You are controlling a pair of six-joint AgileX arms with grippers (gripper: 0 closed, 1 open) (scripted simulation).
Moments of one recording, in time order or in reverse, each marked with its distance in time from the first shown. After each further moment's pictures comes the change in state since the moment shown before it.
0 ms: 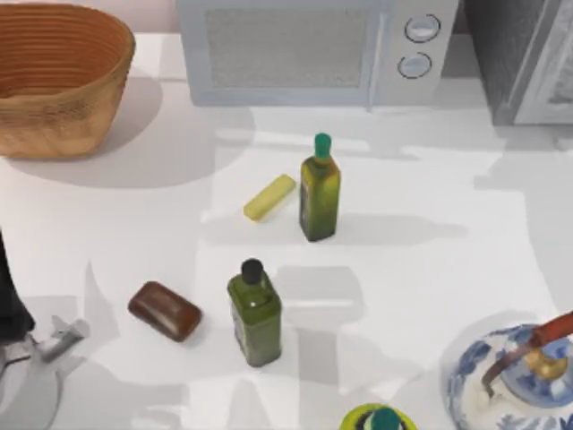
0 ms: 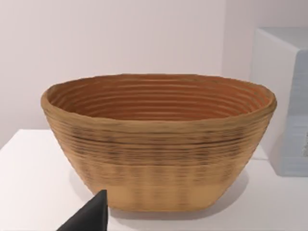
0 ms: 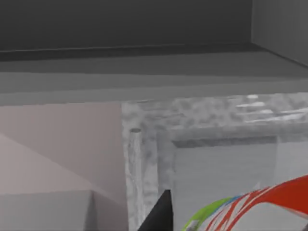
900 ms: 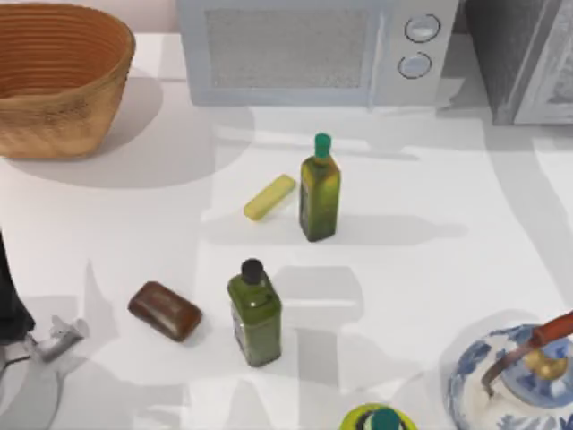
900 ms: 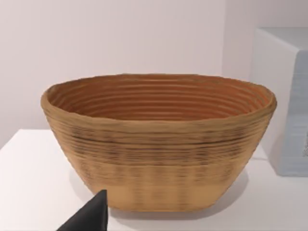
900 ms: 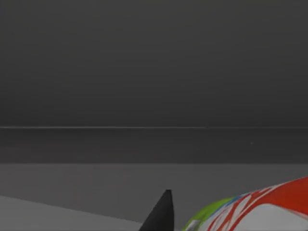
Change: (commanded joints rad) left arm 0.000 0.000 0.000 0.000 0.000 0.000; right arm 0.072 0.523 0.426 -0.199 -0.004 0.009
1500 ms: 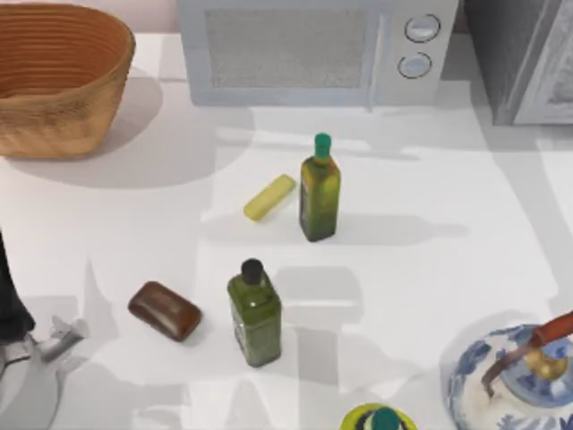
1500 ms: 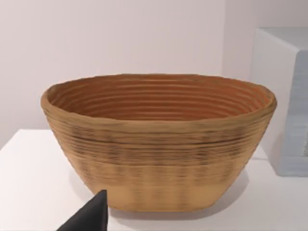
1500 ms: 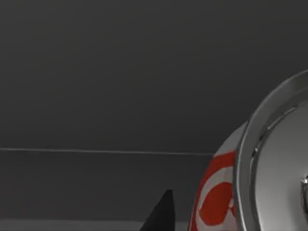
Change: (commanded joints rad) left arm 0.000 0.000 0.000 0.000 0.000 0.000; right arm -0.047 0.319 0.351 -0.133 -0.006 -0.030
